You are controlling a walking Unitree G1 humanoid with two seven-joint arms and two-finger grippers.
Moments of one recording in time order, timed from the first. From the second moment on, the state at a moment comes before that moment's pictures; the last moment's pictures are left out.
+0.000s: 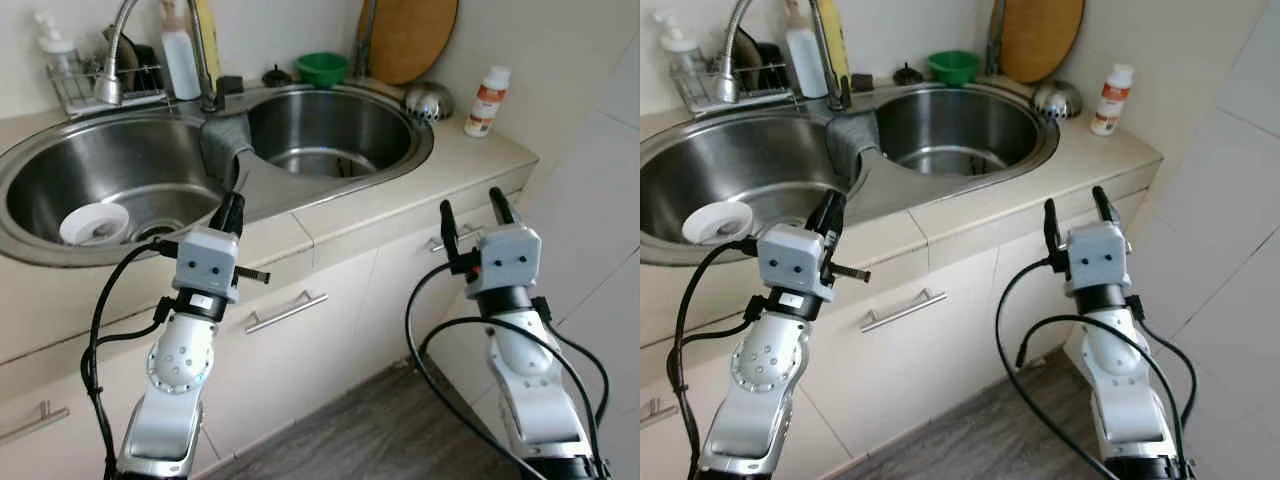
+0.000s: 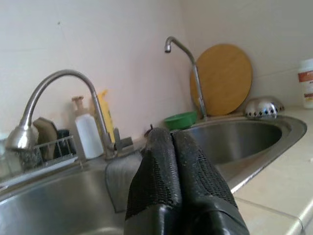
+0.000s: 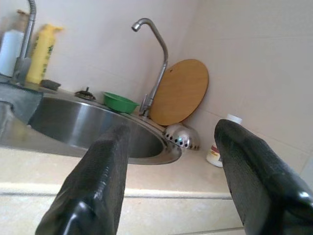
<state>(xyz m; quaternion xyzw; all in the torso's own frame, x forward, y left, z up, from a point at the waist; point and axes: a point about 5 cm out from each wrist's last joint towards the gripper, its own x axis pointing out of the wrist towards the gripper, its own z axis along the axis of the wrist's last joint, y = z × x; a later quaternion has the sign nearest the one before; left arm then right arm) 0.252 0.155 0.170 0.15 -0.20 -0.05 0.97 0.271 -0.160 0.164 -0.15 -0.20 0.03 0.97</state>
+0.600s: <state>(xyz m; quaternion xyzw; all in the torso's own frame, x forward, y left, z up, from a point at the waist) 0.253 0.151 0.172 0.14 -0.21 -0.06 0.97 0.272 -0.165 0.165 -0.15 -0.20 0.02 0.97</state>
